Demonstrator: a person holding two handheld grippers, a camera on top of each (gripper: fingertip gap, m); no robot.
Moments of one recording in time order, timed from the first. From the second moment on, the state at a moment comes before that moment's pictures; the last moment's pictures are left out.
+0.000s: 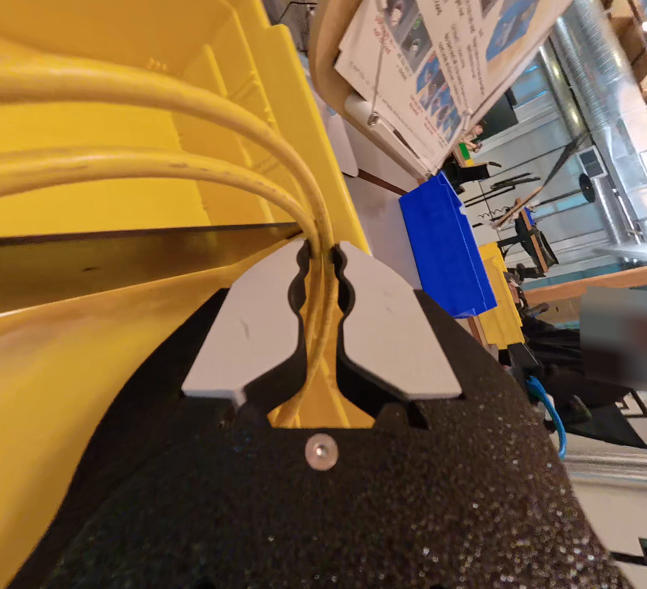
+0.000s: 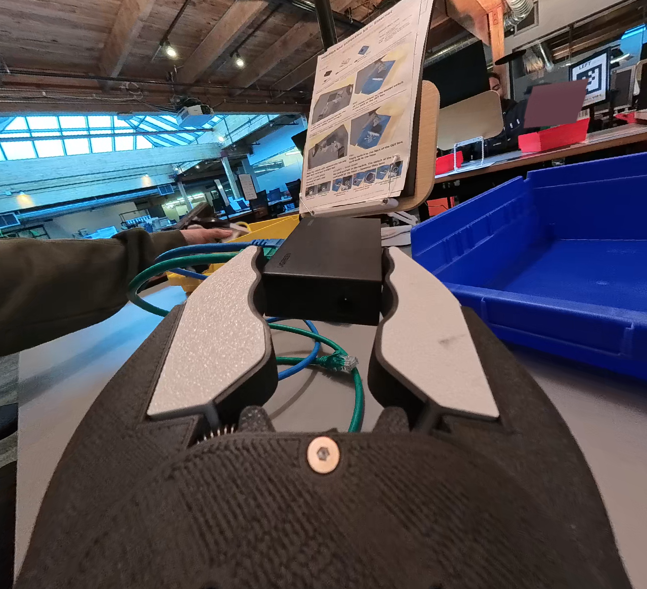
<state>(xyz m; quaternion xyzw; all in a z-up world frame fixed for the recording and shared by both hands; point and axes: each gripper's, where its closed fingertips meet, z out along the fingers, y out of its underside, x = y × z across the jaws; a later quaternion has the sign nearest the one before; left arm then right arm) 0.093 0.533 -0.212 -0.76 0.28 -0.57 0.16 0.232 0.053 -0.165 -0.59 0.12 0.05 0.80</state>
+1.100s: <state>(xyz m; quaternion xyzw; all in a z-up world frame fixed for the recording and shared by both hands) -0.011 0.204 -0.161 -0.31 0.55 -0.77 0.09 0.231 0.045 -0.160 -0.57 0.12 0.05 0.81</state>
